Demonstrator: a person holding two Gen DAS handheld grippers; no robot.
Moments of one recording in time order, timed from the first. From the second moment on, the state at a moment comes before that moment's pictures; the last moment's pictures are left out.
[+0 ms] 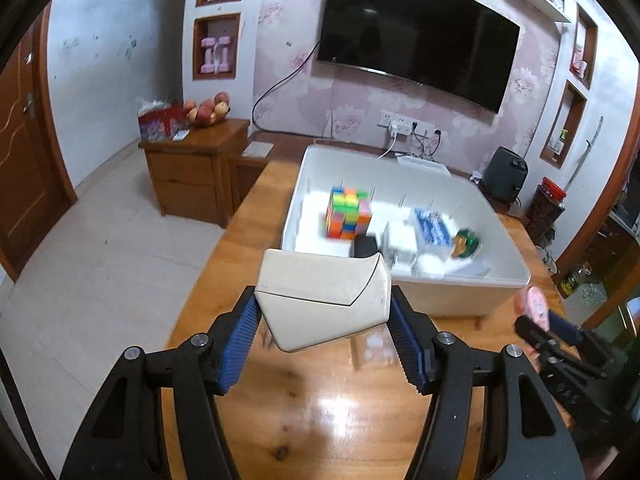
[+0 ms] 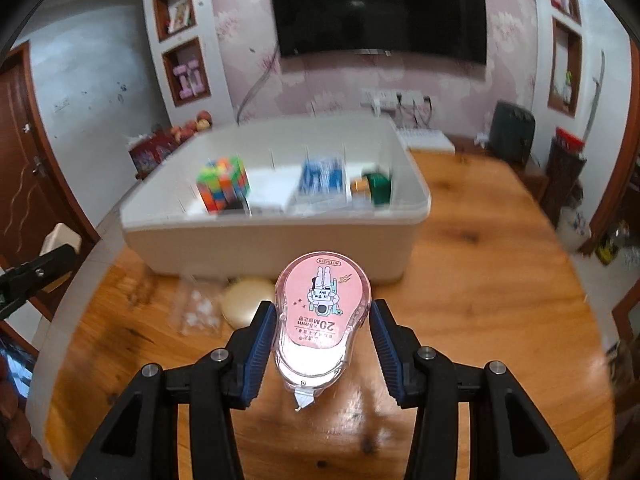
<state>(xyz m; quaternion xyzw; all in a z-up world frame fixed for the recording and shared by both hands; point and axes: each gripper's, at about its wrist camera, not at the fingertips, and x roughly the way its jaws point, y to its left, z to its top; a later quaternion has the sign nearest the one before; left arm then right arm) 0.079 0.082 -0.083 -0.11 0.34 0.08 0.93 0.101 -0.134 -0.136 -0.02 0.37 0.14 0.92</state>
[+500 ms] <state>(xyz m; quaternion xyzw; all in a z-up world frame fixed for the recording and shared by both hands) 0.164 0.079 0.030 -0.01 0.29 0.10 0.95 0.166 -0.128 0.047 -0.06 0.21 0.13 0.97</state>
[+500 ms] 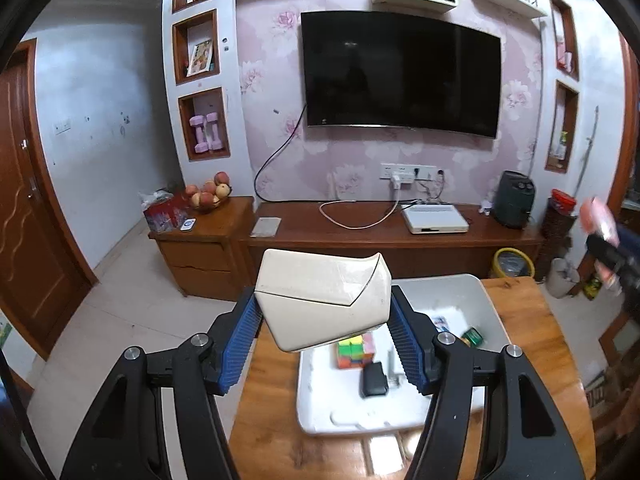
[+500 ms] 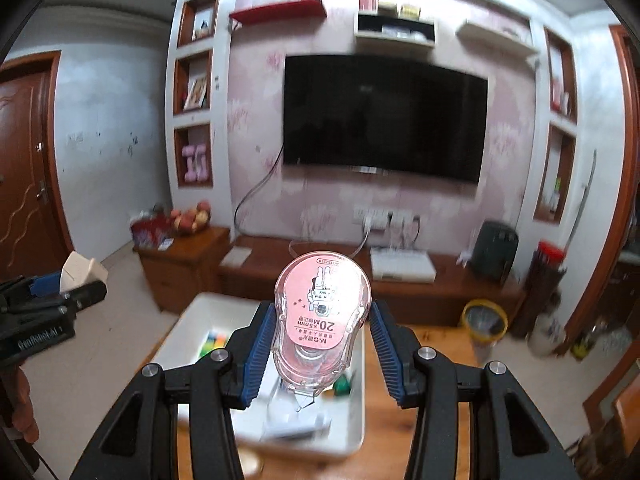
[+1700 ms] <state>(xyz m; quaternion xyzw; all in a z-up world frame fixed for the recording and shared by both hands) 0.264 0.089 -0.139 -0.07 0.54 0.06 0.84 0.328 -0.023 -0.119 -0.08 0.48 0.15 0.86</state>
